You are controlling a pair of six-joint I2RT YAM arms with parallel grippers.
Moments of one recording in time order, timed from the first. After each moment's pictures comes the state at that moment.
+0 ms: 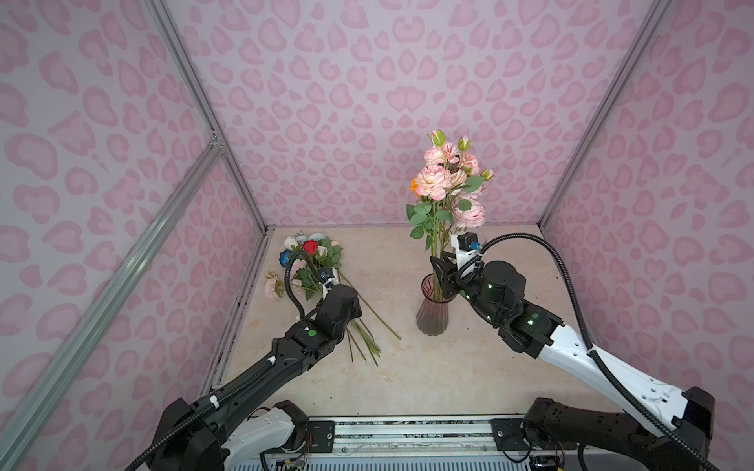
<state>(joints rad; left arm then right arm) -0.63 1.08 0.72 -0.27 -0.50 -0.65 0.77 1.14 1.02 -0.03 0.23 0.14</state>
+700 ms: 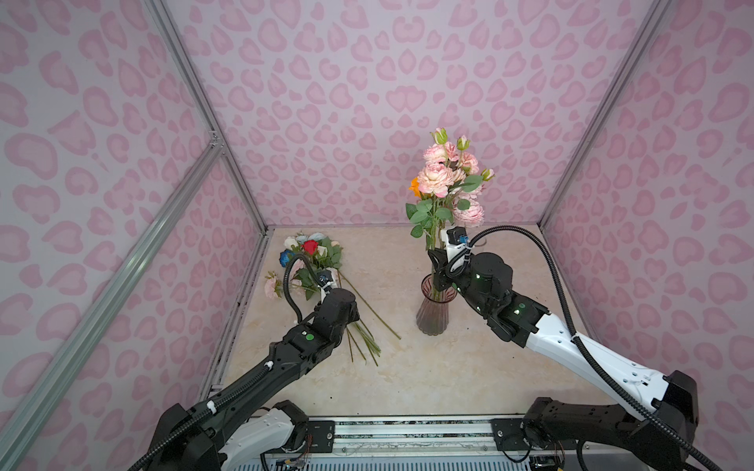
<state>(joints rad) -0.62 1.06 0.69 -0.26 -0.51 -0.62 0.75 1.22 1.05 0.00 0.22 0.11</state>
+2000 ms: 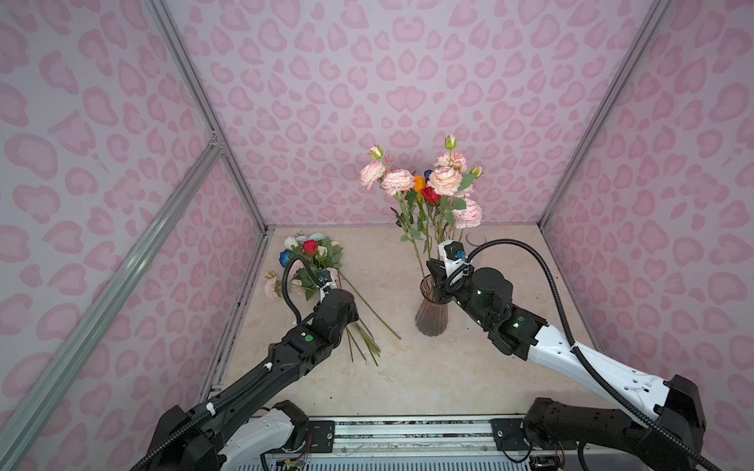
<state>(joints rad) -0.62 1.05 0.68 -0.25 -0.51 -0.62 0.79 1.16 0.92 0.10 0.23 0.05</state>
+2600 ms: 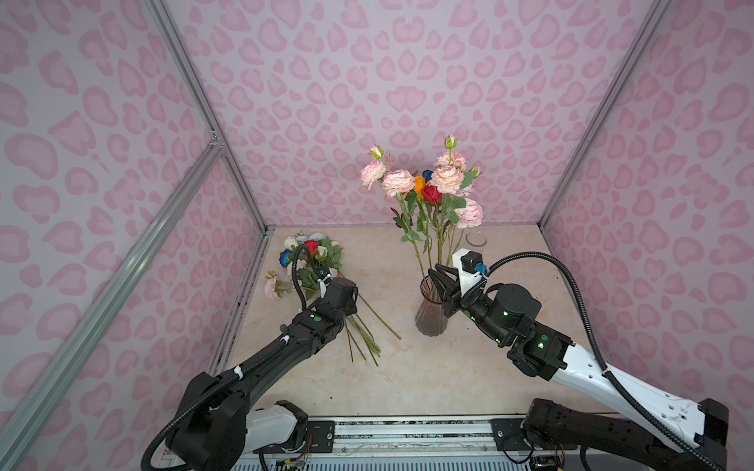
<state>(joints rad) -0.50 1.30 0.76 -0.28 -0.44 -0.65 0.89 0.96 0.87 0.08 0.23 0.08</state>
